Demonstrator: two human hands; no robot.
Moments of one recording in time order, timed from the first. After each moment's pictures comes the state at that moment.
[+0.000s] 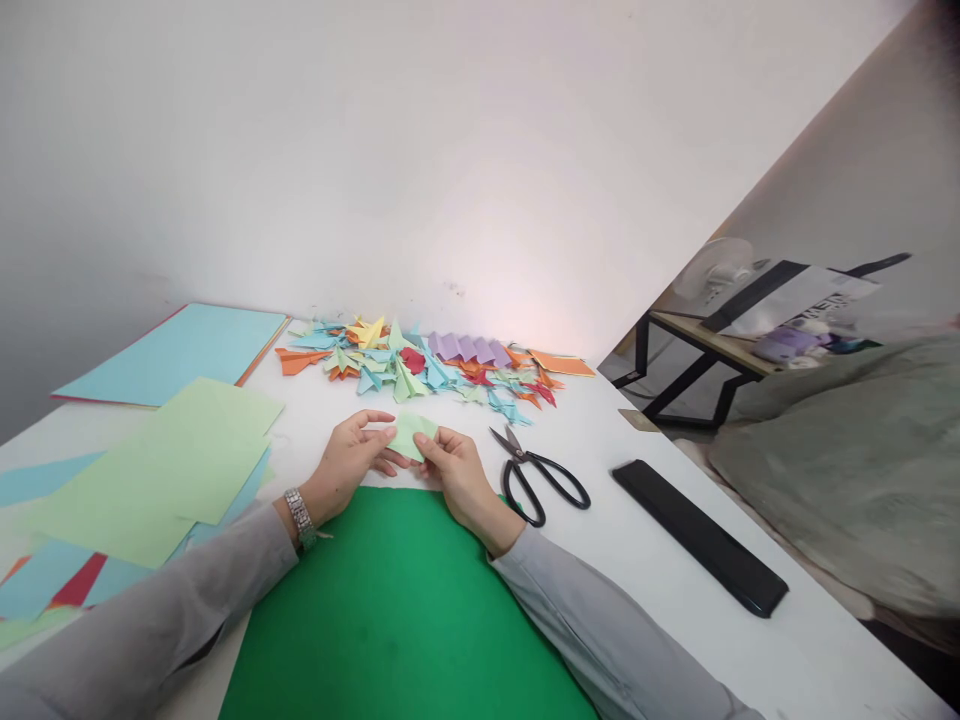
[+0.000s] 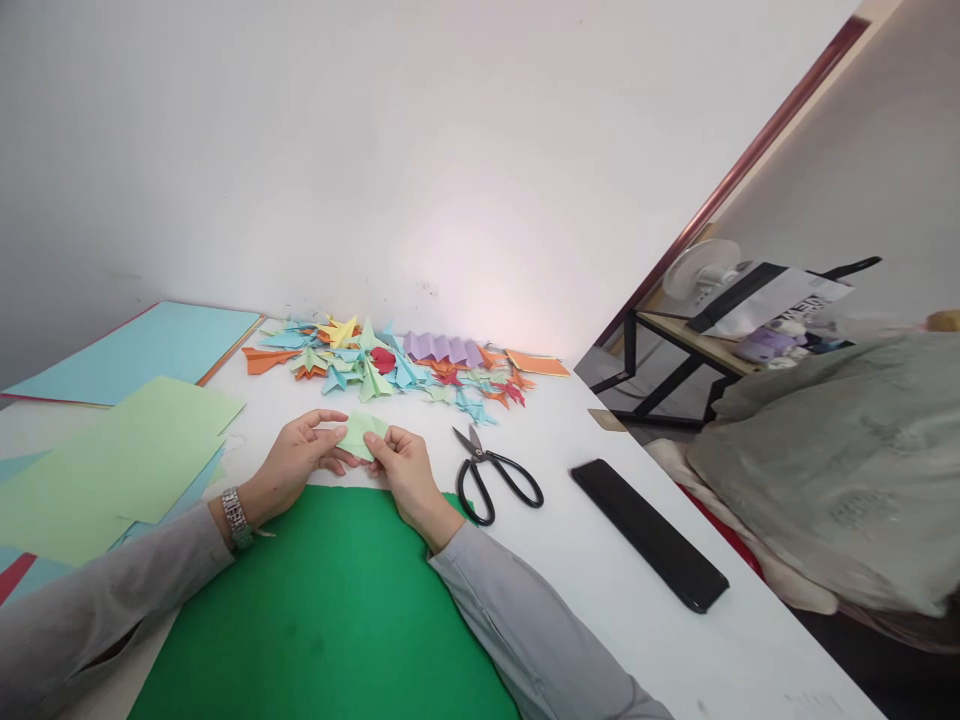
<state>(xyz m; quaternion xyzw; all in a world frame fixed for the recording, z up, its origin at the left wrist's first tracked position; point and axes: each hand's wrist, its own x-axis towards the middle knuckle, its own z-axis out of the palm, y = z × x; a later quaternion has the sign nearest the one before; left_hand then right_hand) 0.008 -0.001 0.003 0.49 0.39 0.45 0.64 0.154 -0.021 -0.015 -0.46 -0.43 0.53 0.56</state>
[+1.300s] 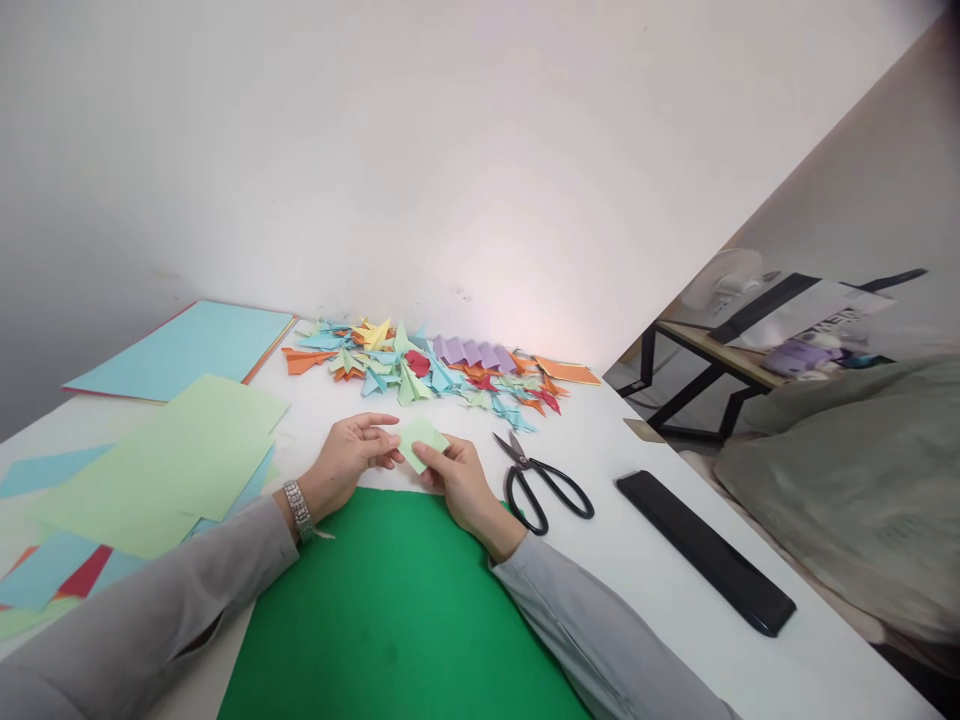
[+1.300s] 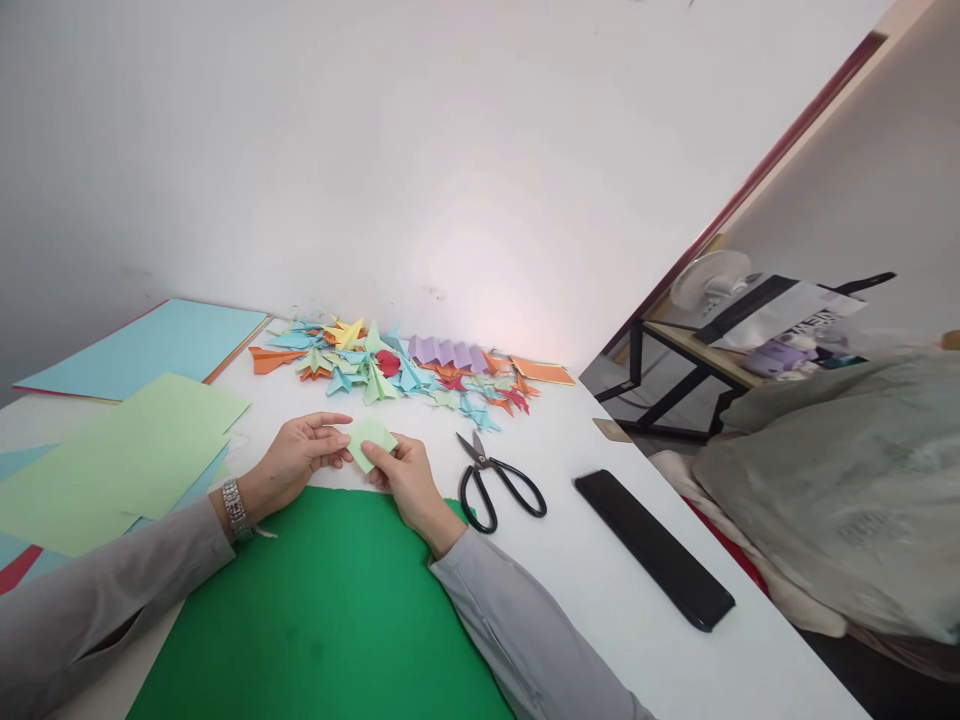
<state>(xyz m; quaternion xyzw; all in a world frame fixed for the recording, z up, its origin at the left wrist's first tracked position) 0.003 0.001 0.004 0.44 0.38 0.46 0.67 0.157 -0.023 -0.016 -0.46 -0.46 0.56 0.51</state>
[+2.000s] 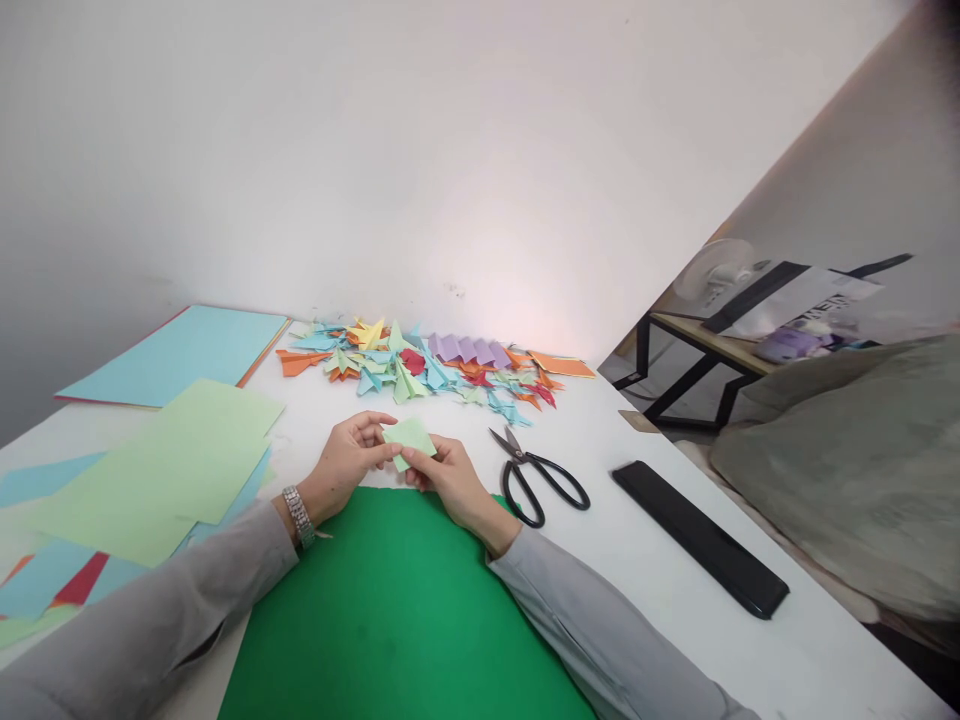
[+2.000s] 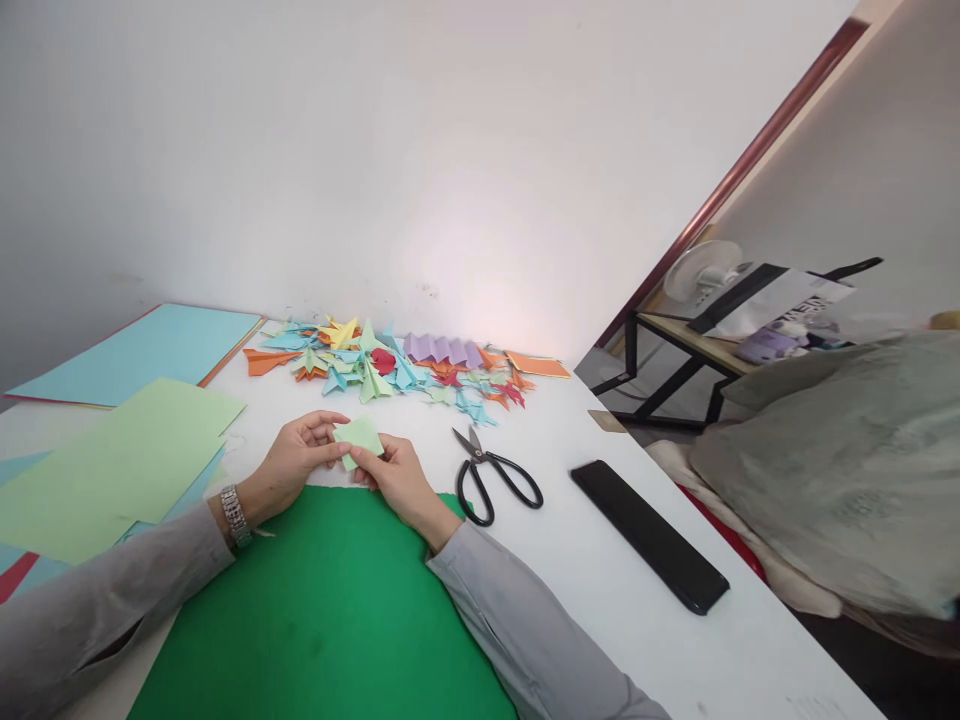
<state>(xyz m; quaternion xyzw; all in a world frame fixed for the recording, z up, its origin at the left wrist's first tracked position) 0.003 0.000 0.000 0.53 0.38 0.47 0.60 0.155 -0.026 -0.010 -0.45 -0.52 0.55 0.47</state>
